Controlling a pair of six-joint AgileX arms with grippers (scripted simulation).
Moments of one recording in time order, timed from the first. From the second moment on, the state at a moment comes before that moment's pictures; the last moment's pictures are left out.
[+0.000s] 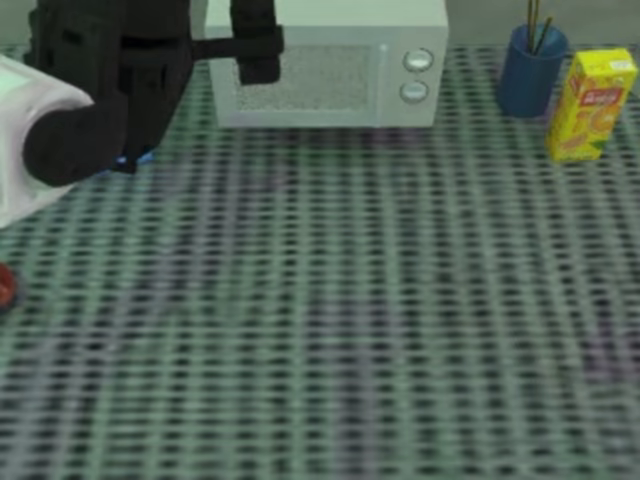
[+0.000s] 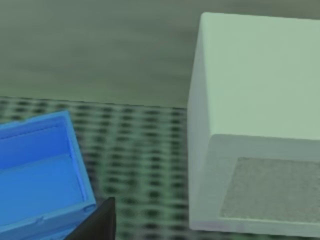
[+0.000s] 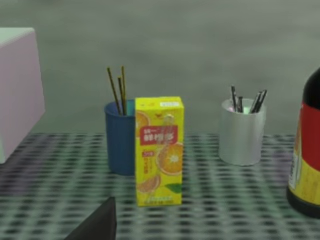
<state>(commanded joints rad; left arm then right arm) -0.56 1.46 1.09 -0.09 -0.50 -0.28 0.00 0.00 0.00 0.00 0.00 0.00</state>
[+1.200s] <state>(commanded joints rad) -0.79 2.16 1.67 -0.10 -0.70 -0.40 0.00 0.00 0.00 0.00 0.00 0.00</state>
